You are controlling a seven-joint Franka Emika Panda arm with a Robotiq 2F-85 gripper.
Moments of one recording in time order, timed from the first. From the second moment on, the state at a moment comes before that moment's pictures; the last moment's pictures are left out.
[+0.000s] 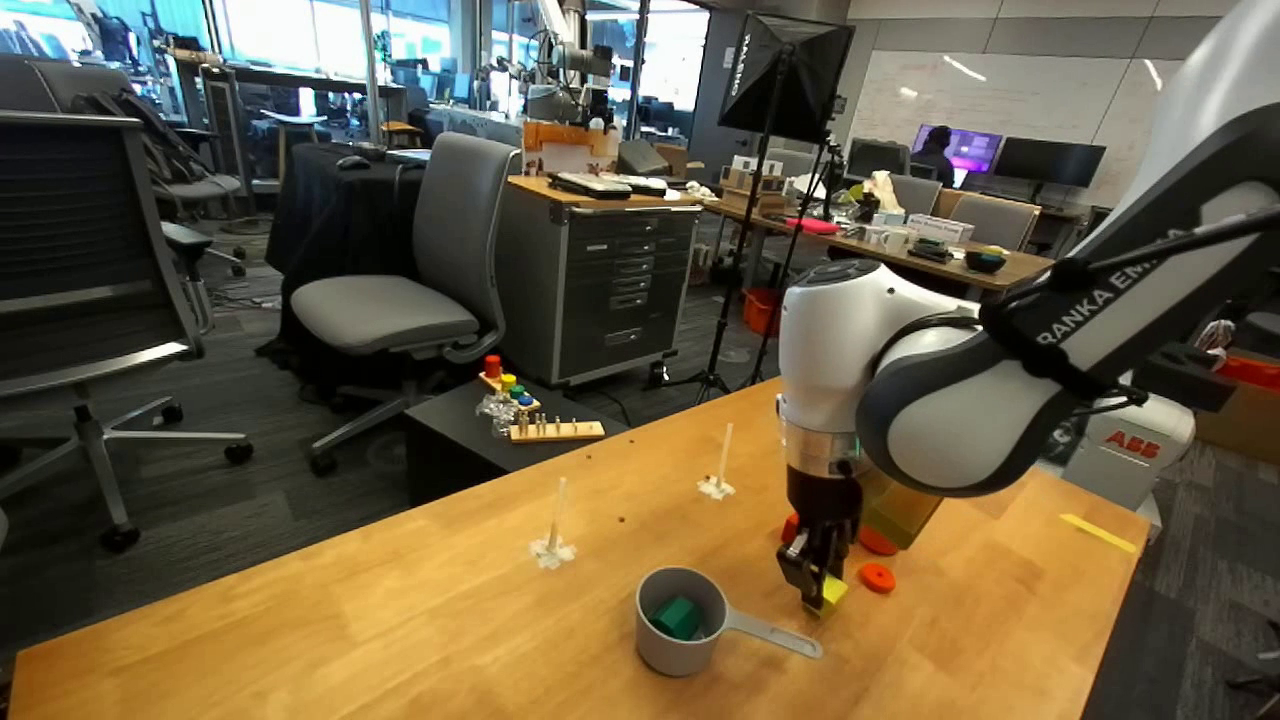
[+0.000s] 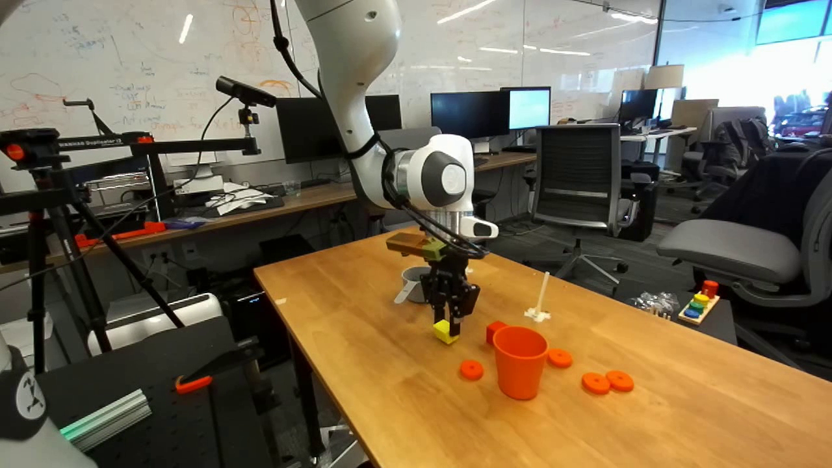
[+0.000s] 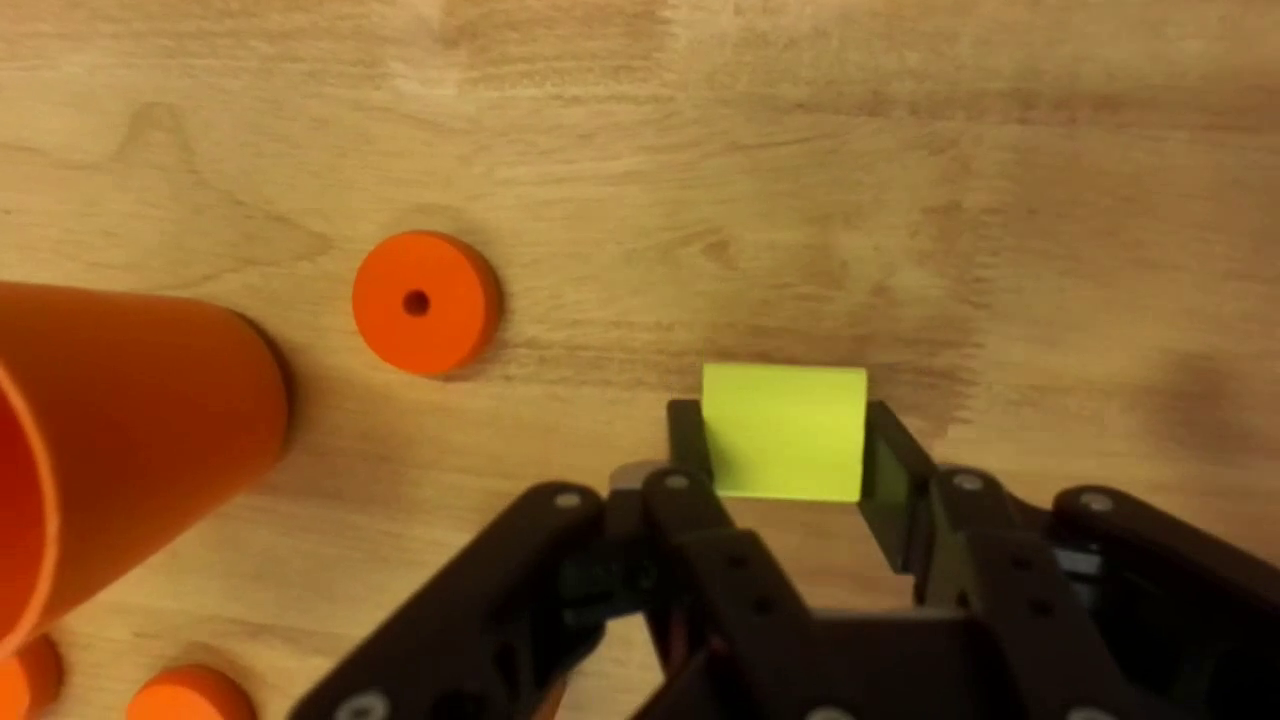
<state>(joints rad) 0.23 0.75 -0.01 -1.92 -0.21 2.46 0.29</state>
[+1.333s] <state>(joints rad) 0.27 0.64 0.12 -1.85 0.02 2.52 0.32</state>
